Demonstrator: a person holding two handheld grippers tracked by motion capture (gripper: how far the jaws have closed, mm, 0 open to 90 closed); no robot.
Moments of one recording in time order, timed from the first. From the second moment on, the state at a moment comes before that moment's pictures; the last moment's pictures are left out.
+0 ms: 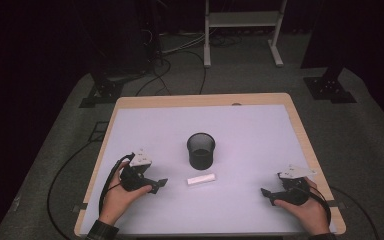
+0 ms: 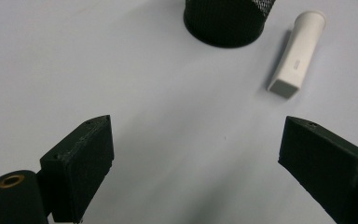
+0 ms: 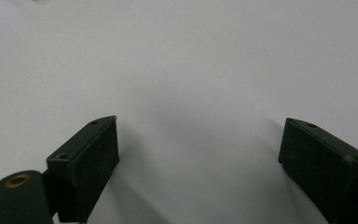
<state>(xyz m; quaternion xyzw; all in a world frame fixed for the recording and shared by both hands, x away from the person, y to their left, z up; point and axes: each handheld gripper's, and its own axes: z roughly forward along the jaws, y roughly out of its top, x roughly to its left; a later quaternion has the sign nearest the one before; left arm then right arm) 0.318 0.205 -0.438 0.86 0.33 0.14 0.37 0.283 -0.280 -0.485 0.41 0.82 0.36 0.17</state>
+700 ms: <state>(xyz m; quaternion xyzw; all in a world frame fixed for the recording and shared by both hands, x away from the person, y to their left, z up) 0.290 0.234 -0.469 0.85 0.34 0.18 0.35 0.282 -0.280 -0.483 0.41 0.82 0.36 0.18</state>
